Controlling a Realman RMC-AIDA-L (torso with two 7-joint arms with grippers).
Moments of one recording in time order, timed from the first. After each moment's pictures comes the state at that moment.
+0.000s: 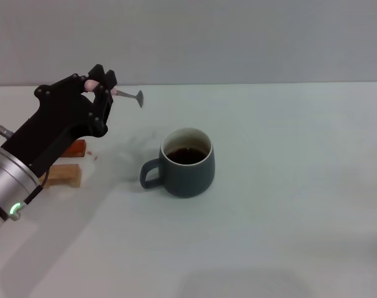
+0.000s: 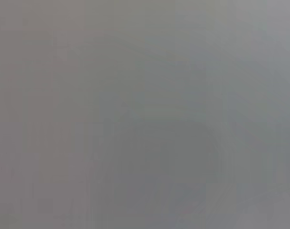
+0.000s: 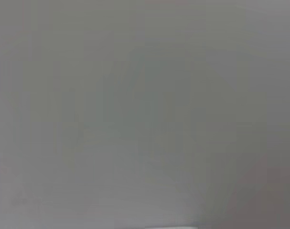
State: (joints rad) left arm -0.03 -1.81 -0.96 -1.21 2.89 0.72 -0.22; right arm 0.34 2.08 0.89 0.11 -1.98 -1.12 -0.05
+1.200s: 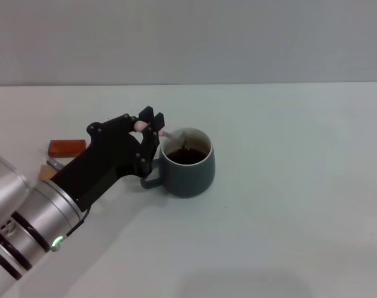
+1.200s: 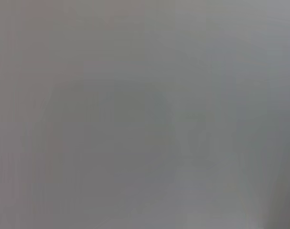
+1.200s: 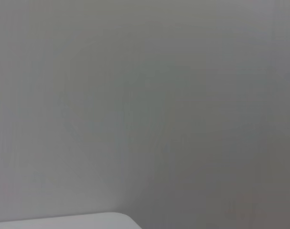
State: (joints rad) left arm -0.06 -1.84 -0.83 -1.16 2.89 0.72 -0.23; right arm 0.34 2.07 1.03 0.03 -1.97 -1.12 -0.05
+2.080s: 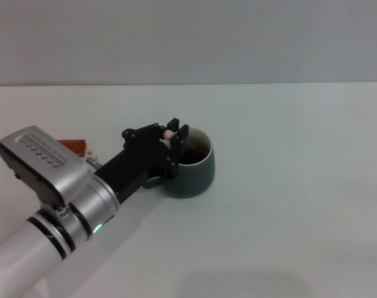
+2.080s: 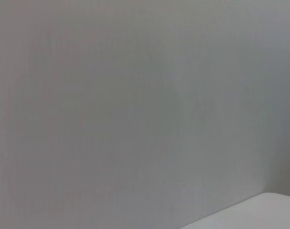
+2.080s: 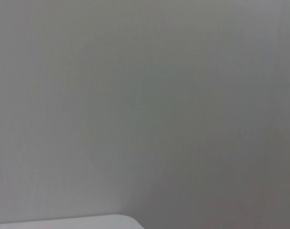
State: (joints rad) left arm -0.26 -1.97 -0.84 -0.86 2.89 0.71 -0.23; right arm 0.34 2.07 1.03 0.03 -1.98 -1.12 -0.05
